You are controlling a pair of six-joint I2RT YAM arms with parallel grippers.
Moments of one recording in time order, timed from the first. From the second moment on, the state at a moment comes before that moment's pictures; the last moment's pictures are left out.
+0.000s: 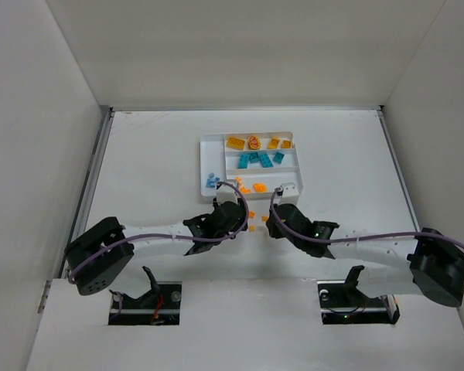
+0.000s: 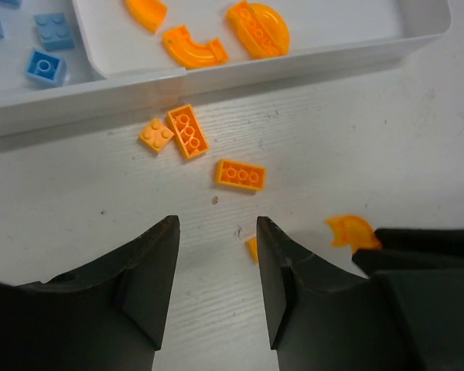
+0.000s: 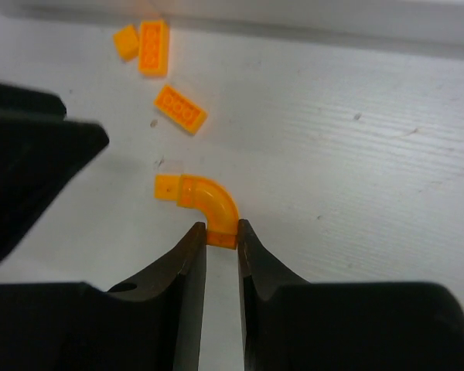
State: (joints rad) left arm -1.01 1.40 0.58 0.18 -0.46 -0.69; right arm 1.02 1.25 0.54 -0.05 0.46 0.65
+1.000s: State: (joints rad) left arm -1.19 1.64 0.67 0.21 -0.58 -0.71; right arm 0.69 1.43 0.74 0.11 0.42 0.51
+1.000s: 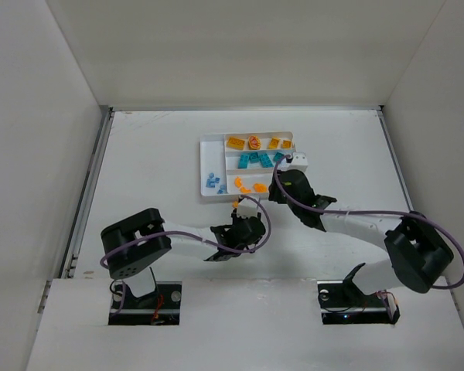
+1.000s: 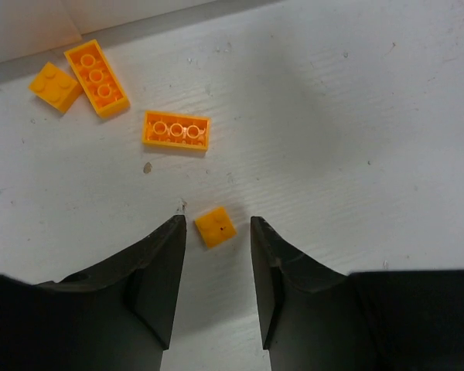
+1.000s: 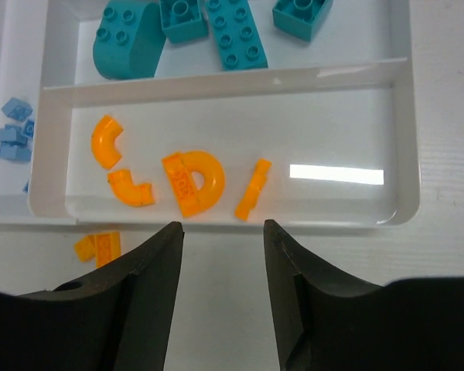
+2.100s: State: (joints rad) left arm -0.81 1.42 0.71 0.16 -0.43 -0.73; right arm 0.94 1.65 0.63 0.42 0.36 0.48
